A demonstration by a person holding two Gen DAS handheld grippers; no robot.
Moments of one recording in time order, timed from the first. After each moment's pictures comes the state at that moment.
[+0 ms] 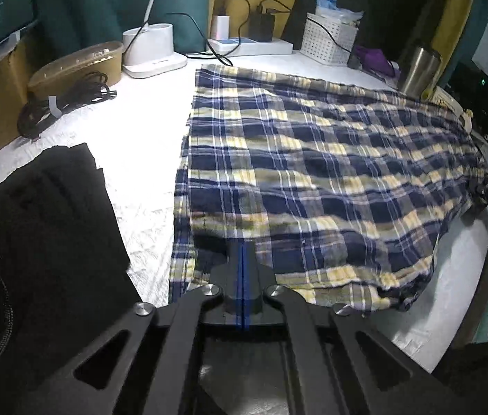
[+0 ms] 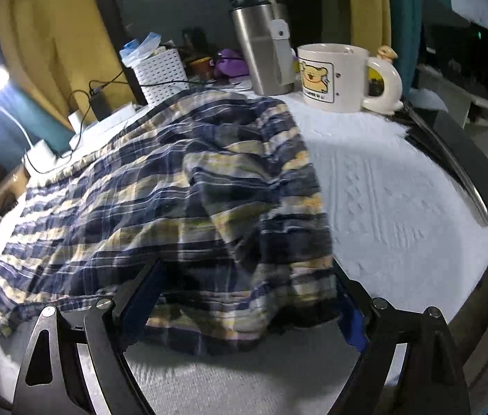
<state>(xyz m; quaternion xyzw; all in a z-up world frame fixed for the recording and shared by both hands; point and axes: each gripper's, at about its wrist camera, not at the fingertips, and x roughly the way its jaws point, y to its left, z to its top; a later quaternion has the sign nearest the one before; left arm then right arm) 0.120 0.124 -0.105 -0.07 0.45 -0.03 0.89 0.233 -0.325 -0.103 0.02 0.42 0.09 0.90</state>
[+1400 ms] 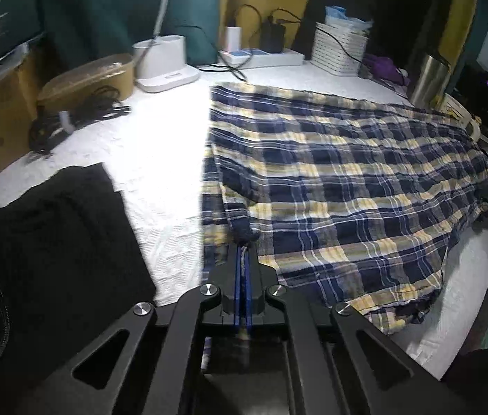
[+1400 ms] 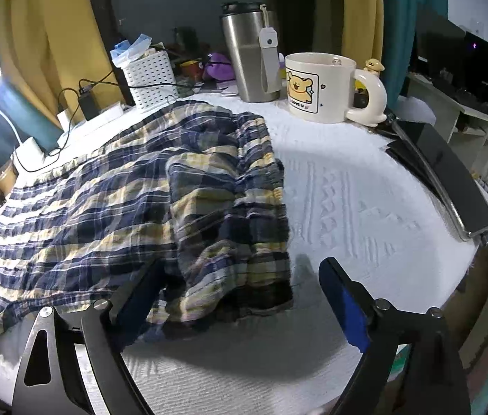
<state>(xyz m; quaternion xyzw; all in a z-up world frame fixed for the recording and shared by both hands) 0.126 0.141 -0.092 -0.06 0.44 0.00 0.89 0.233 -0.337 -0.092 0.01 0.42 0.06 0.90</state>
